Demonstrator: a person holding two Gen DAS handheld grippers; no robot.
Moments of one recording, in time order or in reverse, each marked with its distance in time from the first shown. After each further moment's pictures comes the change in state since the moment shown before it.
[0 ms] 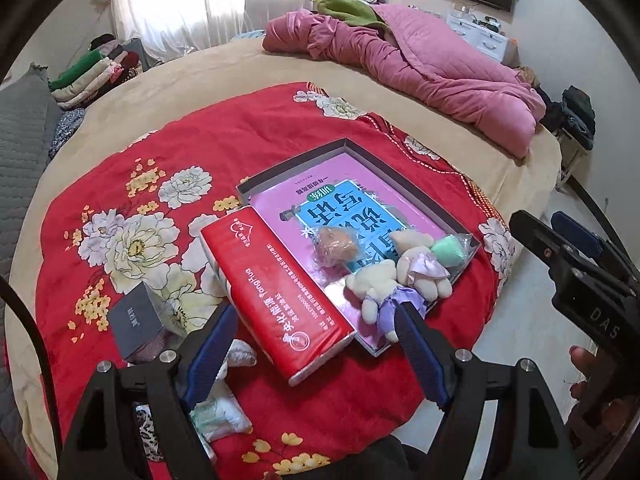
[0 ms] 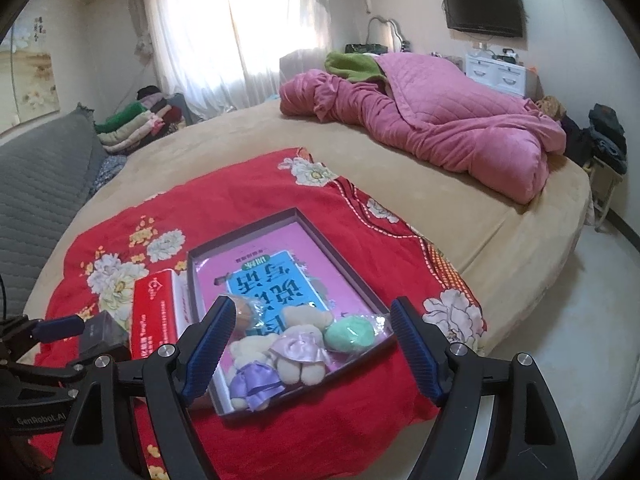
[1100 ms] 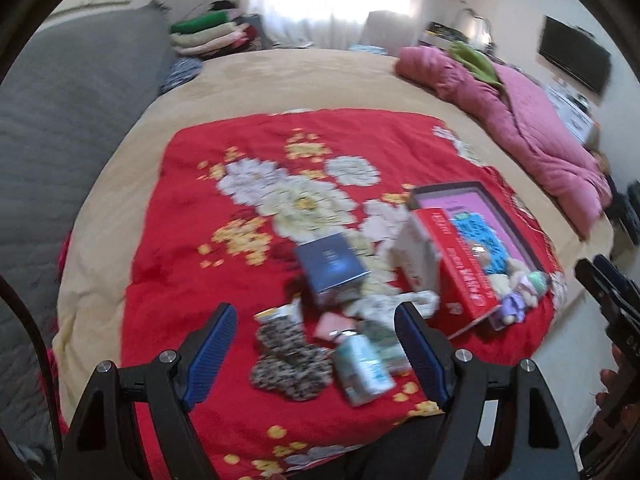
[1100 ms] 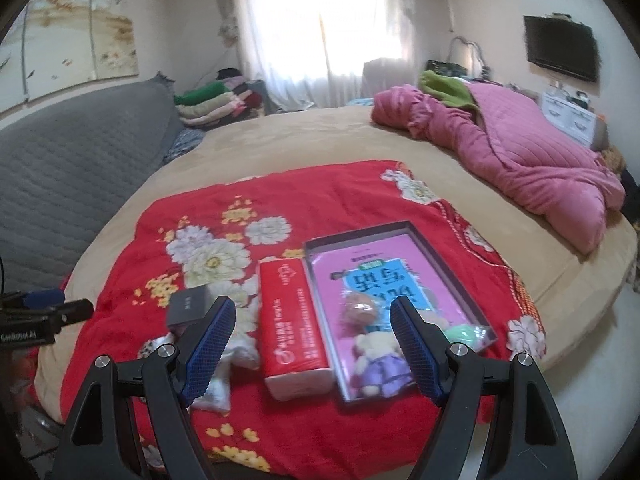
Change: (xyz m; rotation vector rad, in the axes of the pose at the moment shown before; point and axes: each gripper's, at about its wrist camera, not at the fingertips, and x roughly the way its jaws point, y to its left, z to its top) left arm -0.100 0.189 -0.086 -0.346 -0.053 0.182; right arm -0.045 0.135 -0.009 -0.210 -0.001 0.211
